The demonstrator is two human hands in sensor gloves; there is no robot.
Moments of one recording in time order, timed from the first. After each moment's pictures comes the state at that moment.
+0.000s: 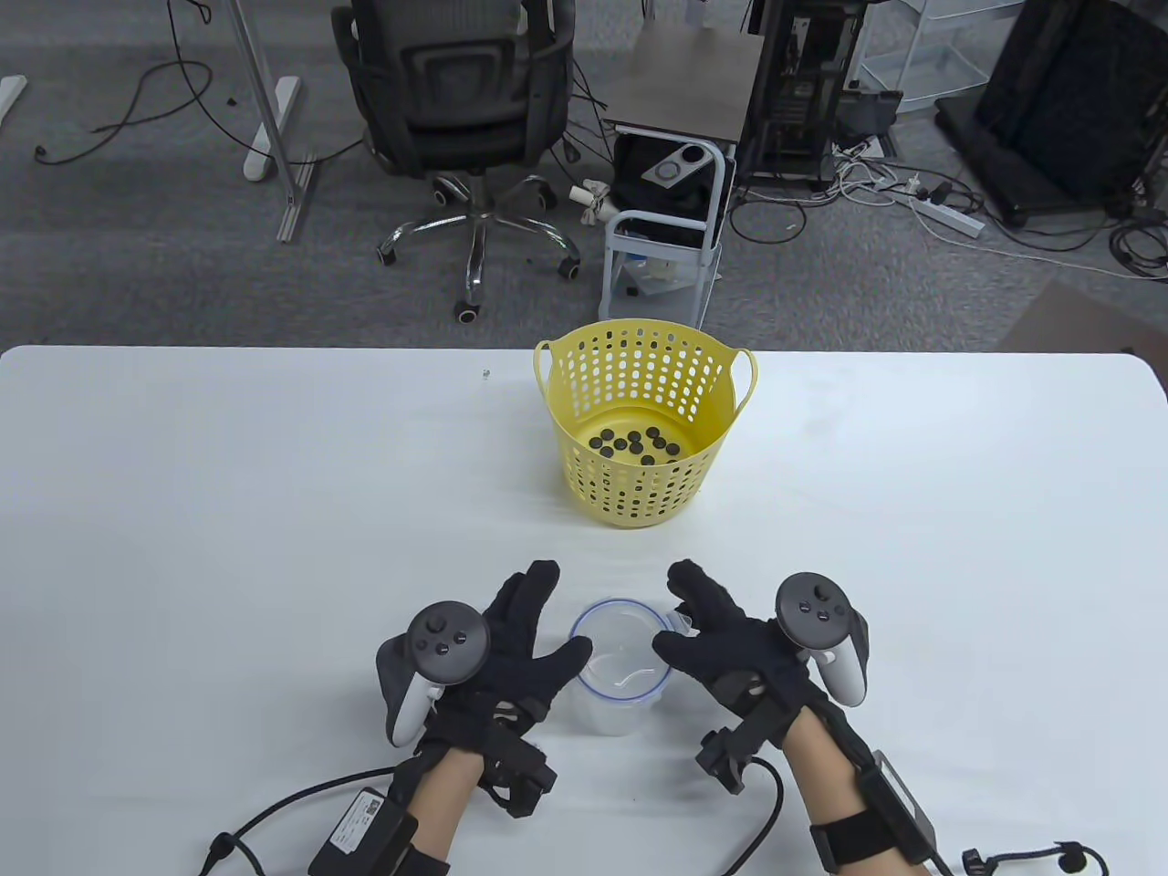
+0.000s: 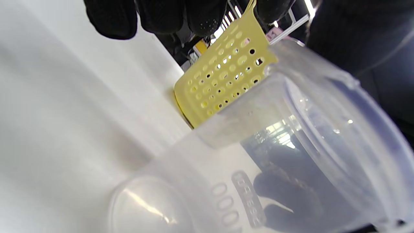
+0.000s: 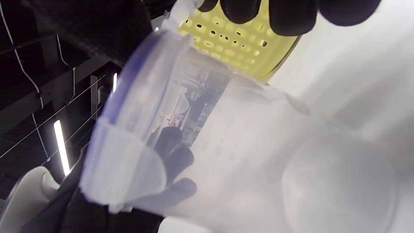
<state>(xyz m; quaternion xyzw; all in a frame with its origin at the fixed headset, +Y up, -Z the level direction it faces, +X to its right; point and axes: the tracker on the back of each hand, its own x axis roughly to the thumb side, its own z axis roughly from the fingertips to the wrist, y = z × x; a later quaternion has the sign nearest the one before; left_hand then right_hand) -0.137 -0.743 -0.271 -0.07 -0.04 0.43 0.90 0.162 -0.749 -0.300 0.13 0.14 0.82 0.54</state>
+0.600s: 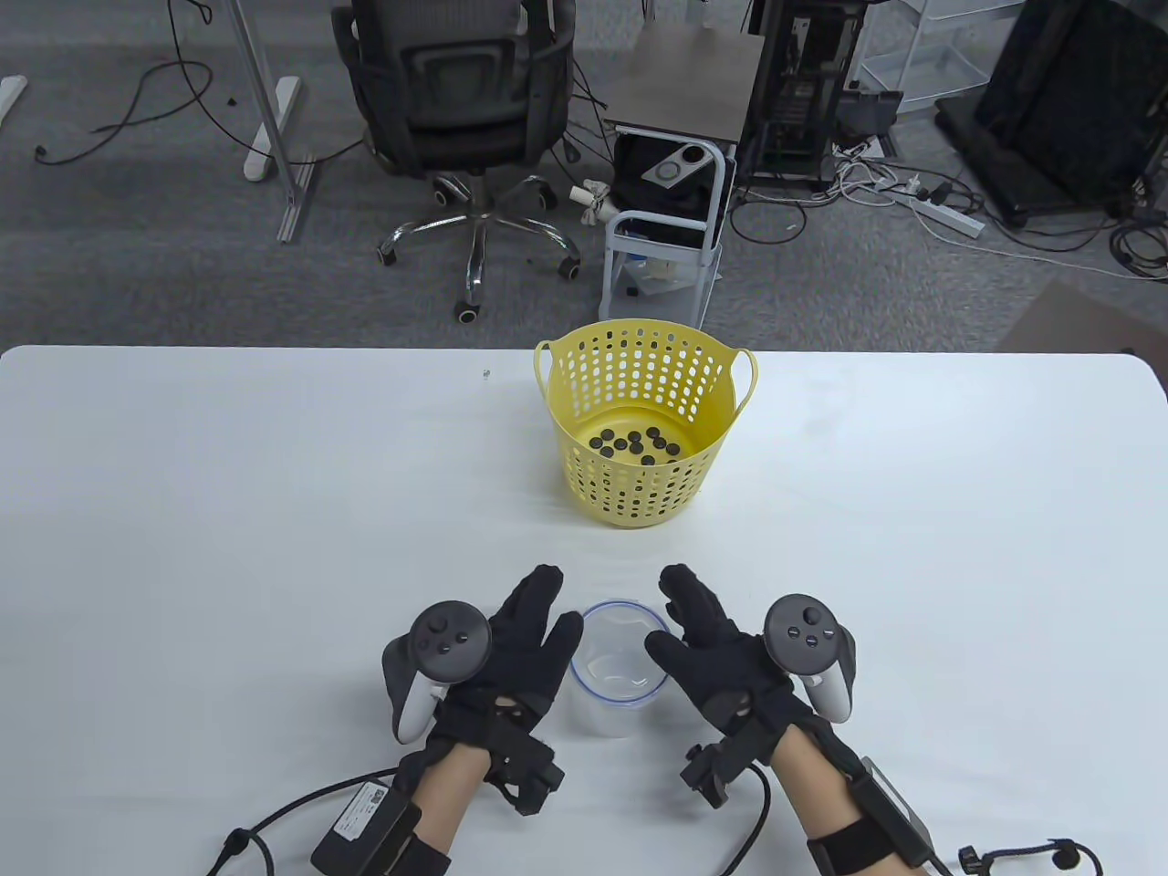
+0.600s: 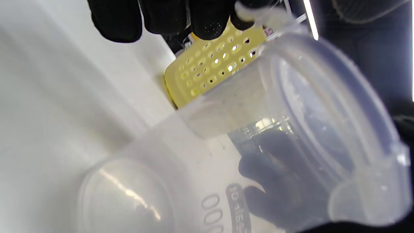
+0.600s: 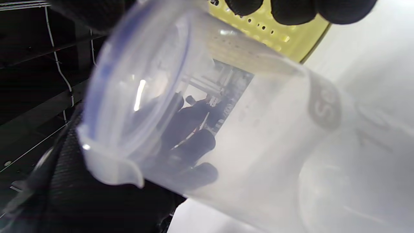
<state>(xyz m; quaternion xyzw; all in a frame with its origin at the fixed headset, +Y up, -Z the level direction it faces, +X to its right) -0.128 -0.756 -0.275 -0.12 -0.08 0.47 0.87 0.144 -0.760 -0.287 0.15 0.09 0.82 0.55</state>
